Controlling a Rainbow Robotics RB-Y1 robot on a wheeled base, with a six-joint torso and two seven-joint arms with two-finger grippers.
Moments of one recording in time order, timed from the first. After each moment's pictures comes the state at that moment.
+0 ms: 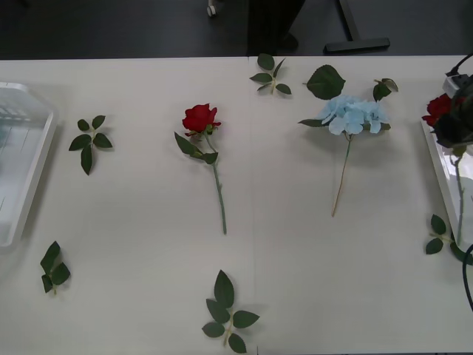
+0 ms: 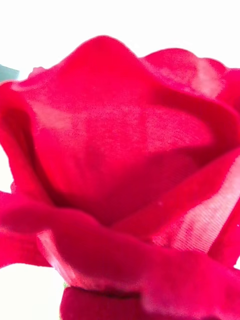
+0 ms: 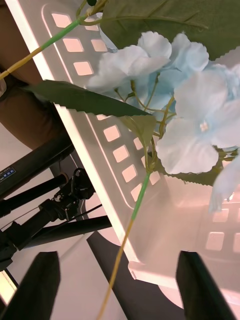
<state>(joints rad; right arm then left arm) -0.74 -0.72 0.01 -1.08 -0.48 1.45 1.74 0.02 1.22 0.11 -1.53 0.62 1.07 -1.94</state>
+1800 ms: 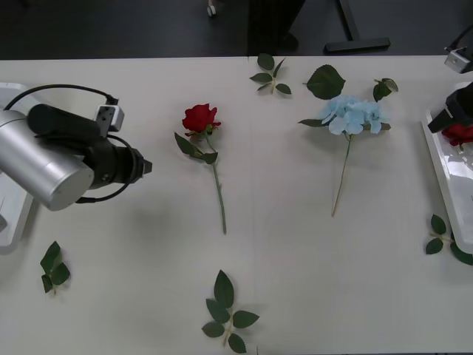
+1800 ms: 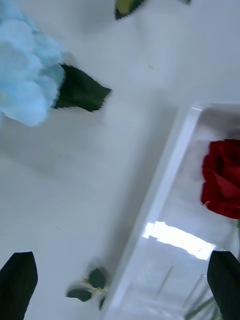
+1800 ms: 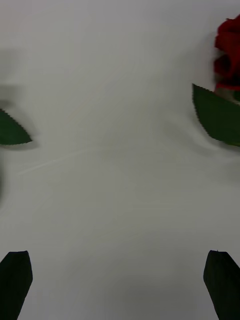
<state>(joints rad) -0.89 -0.79 -0.02 -0.98 -0.75 1.59 2.02 -0.41 0.75 -0.42 -1.91 0.49 1.27 -0.99</state>
